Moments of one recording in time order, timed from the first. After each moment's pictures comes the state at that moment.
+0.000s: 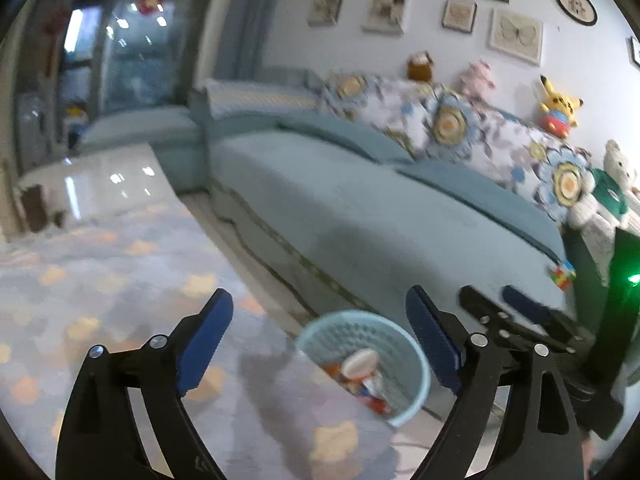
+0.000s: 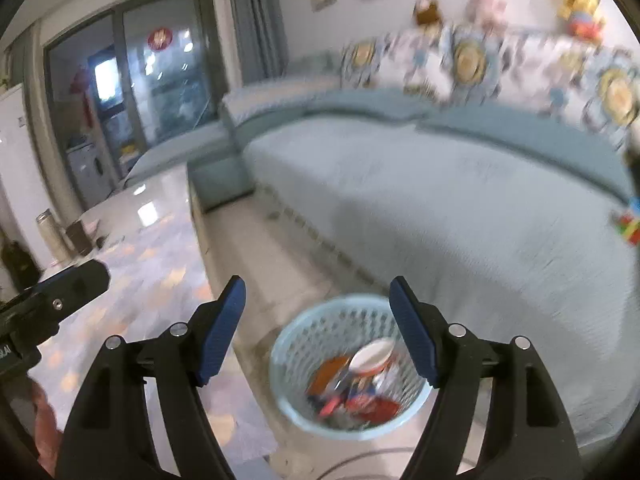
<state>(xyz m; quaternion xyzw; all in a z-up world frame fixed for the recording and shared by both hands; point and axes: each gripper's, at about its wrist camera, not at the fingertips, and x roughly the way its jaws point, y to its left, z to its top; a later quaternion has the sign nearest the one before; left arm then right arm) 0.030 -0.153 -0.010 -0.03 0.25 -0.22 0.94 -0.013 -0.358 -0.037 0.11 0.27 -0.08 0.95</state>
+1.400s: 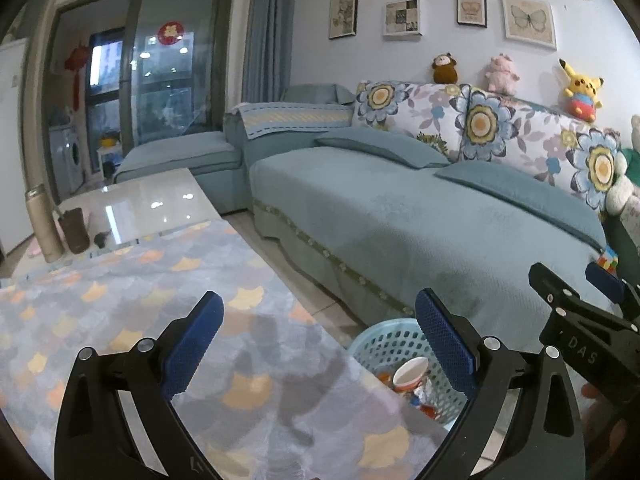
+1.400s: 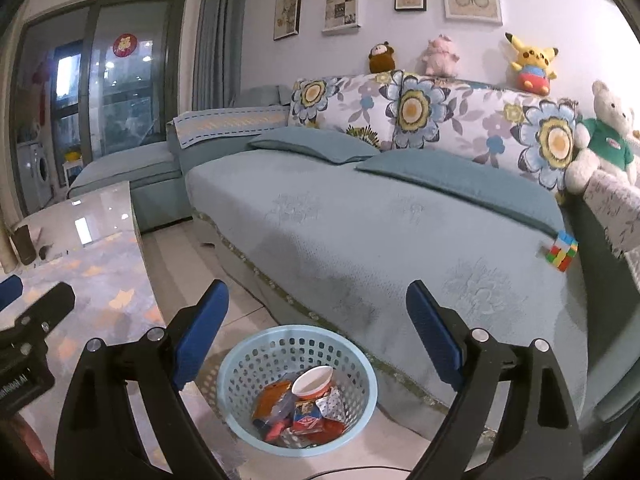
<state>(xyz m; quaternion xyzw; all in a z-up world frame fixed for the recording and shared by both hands) 0.031 -0.154 -0.020 0.02 0.23 -0.16 0.96 -0.026 -0.344 -0.028 0.06 0.24 -0.20 0.95</state>
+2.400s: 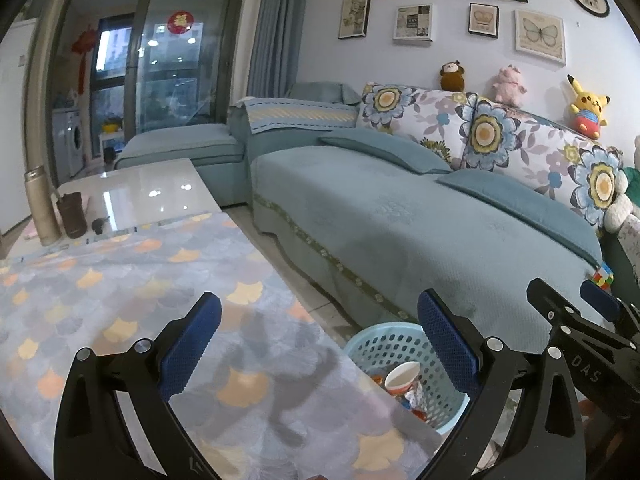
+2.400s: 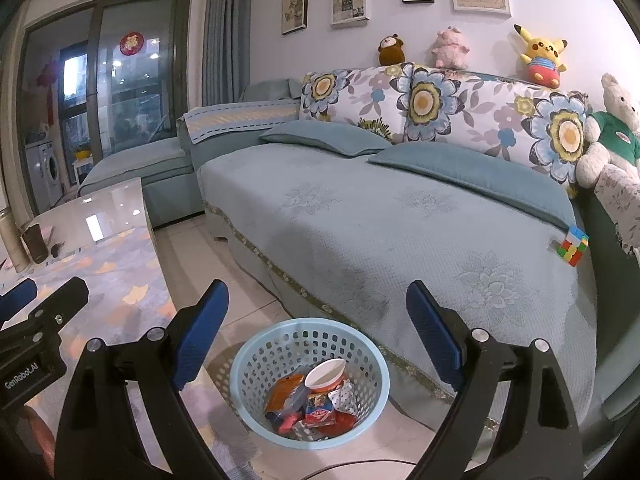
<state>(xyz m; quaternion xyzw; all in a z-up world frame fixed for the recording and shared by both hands) 0.033 -0.152 -0.019 -0.02 0.24 -0.15 0.96 -0.028 -0.335 -0.024 0.07 0.25 -0.18 0.95</state>
